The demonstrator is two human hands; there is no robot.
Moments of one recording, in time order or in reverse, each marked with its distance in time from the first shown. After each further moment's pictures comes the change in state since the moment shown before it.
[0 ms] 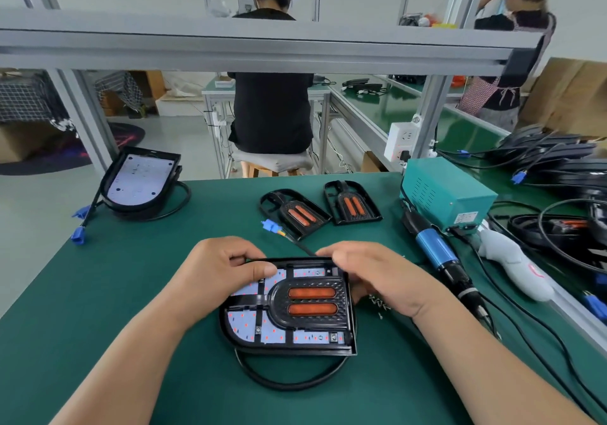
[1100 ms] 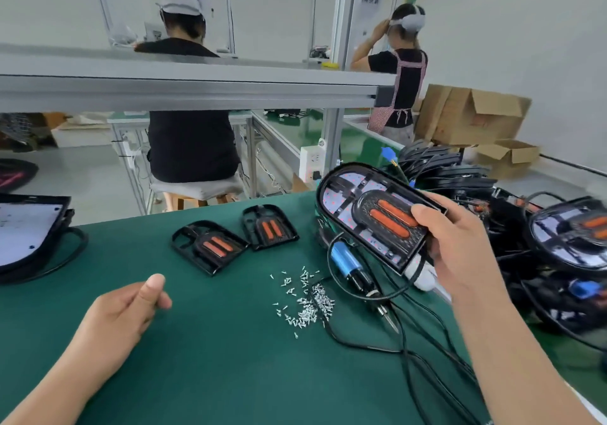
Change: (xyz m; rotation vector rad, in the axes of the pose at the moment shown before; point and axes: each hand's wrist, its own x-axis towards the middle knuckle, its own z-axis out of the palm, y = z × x) left_hand 0.011 -0.038 0.009 -0.120 0.128 -0.166; right_hand -0.129 -0.026 -0.136 0.291 0.913 -0.489
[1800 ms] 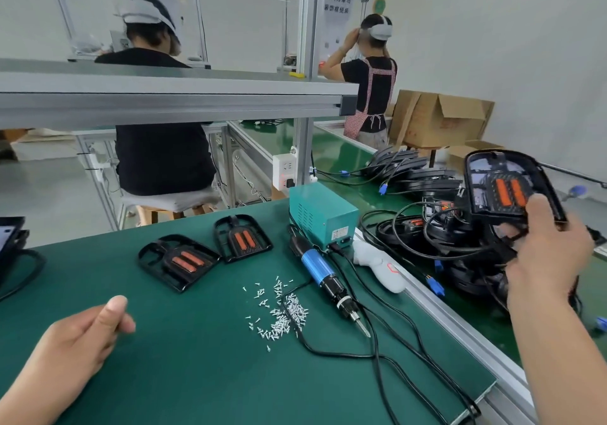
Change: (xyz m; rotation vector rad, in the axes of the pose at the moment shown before) left_hand 0.026 -0.043 -0.015 -0.023 -0.133 -0.121; right_hand 0.018 -0.038 -0.141 -0.077 0.829 -0.268
